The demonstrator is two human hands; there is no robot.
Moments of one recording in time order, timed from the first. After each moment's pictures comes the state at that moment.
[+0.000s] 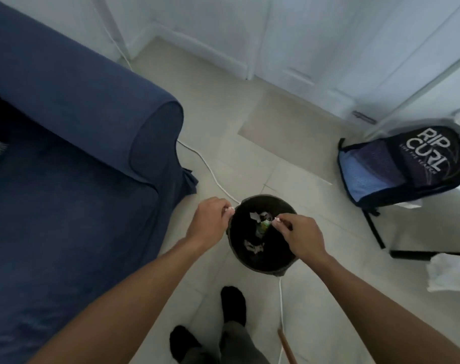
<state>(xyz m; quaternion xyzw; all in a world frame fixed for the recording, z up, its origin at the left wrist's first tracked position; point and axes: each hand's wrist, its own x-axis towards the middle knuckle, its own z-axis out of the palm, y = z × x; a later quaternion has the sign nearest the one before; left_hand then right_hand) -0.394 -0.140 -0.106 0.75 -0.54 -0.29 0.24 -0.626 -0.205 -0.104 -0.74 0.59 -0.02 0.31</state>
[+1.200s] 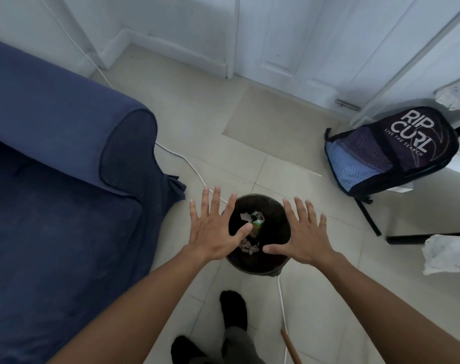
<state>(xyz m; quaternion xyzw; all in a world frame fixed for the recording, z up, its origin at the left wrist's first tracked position) -0.444 -0.159 -0.131 0.72 -0.65 -0.24 -0.03 -0.679 -0.216 -0.124 -0.77 0.57 0.18 0.24</state>
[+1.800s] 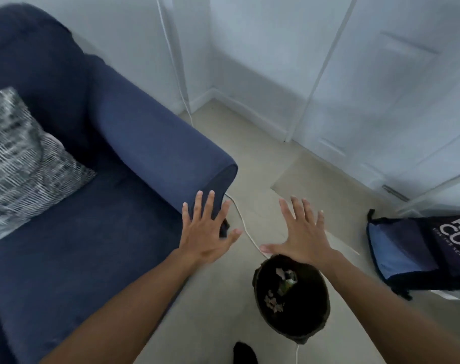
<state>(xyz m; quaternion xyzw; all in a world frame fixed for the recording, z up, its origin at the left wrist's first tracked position) -0.286 -0.130 -0.015 0.81 -0.56 -0.16 0.02 -0.503 -0.270 -0.007 -0.88 0.44 0.14 0.14</state>
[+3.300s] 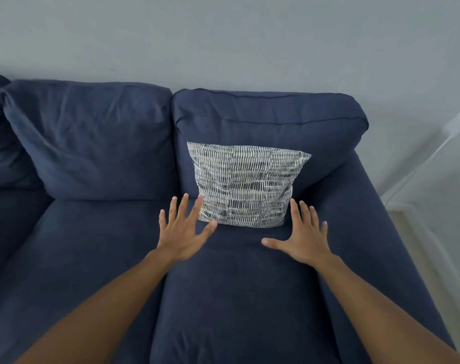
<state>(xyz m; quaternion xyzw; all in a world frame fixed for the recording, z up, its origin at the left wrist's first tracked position) 0.071 0.220 0.061 0.98 -0.07 -0.07 0.18 0.031 -0.085 0.075 -0.97 0.10 0.12 0.16</state>
